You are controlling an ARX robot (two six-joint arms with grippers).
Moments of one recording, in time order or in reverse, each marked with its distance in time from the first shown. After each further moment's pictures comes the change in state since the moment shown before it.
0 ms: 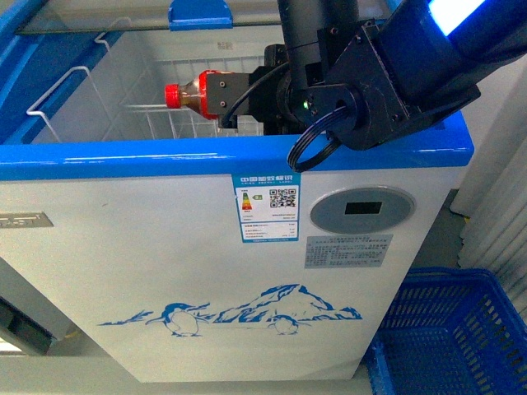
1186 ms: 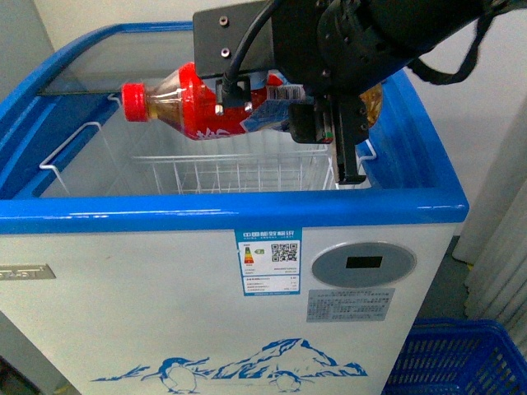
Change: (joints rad) left arm 0.000 0.001 0.000 0.000 -0.001 -0.002; right arm 0.029 -0.593 -0.227 -0.631 -0.144 0.043
